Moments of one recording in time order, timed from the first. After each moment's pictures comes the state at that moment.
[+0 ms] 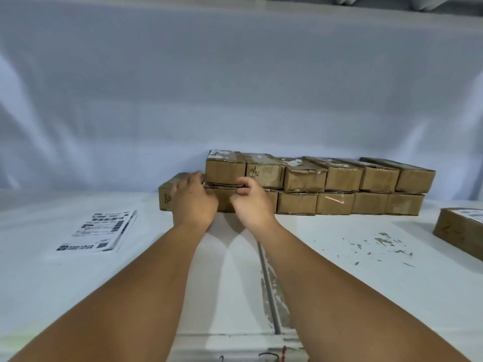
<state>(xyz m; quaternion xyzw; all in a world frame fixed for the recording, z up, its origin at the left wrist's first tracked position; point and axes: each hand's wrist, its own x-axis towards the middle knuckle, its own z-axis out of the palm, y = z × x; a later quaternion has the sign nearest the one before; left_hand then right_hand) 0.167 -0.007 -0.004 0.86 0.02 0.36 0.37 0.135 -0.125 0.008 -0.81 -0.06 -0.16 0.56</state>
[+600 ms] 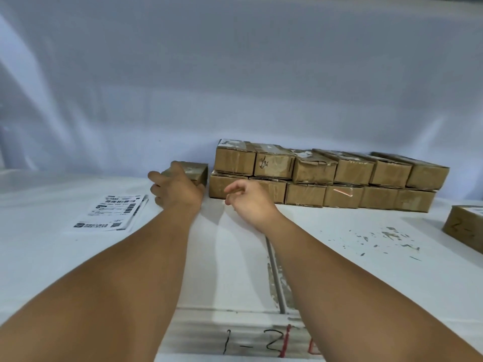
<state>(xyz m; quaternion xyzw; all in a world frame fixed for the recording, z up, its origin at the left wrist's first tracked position) 0.174 0.020 -0.008 0.85 0.20 0.33 0.37 0.133 -0.117 -0.001 -0.86 -0.13 -0.11 0.48</state>
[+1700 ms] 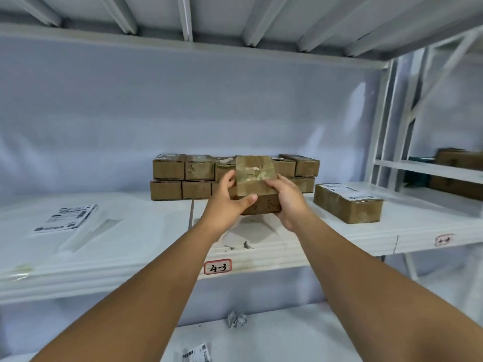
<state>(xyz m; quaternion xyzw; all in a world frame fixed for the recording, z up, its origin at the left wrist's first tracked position) -0.012 -0.158 0.017 0.75 -0.21 0.11 0.61 -0.008 -0.301 0.024 -0.62 0.01 -0.17 0.76</state>
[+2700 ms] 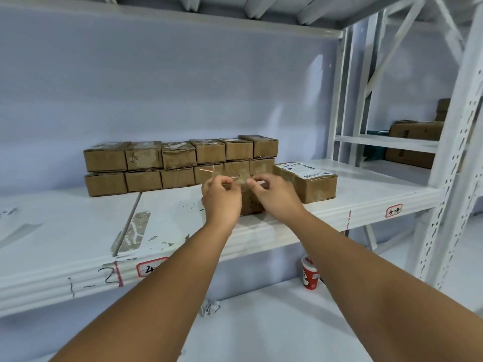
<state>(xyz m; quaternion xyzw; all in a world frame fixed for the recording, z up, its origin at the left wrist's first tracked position) -0.006 -0.275 -0.007 0.77 -0.09 0.17 0.60 -0.038 -0.388 -0.001 -0.88 0.03 -0.27 0.39</state>
